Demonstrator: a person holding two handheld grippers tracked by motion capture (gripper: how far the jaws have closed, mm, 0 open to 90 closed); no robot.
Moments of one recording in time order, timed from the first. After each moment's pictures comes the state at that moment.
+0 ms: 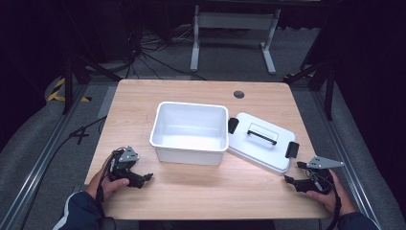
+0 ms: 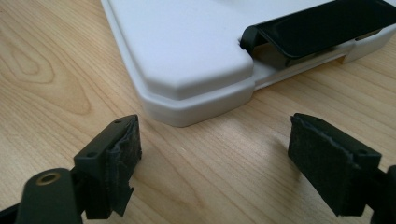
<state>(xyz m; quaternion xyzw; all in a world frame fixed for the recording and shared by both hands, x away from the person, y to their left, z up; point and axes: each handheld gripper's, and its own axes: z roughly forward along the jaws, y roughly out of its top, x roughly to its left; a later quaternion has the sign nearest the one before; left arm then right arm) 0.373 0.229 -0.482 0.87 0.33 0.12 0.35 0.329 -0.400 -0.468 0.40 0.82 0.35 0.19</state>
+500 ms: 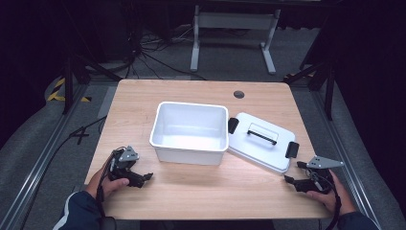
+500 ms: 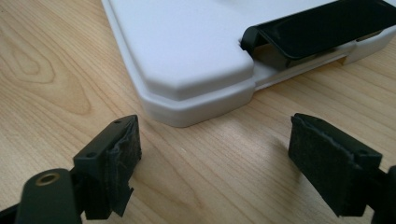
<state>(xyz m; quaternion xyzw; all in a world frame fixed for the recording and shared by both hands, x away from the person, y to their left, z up) 0.374 0.229 -0.482 0.87 0.33 0.12 0.35 0.330 -0.401 -0.468 0.40 0.82 0.35 0.19</state>
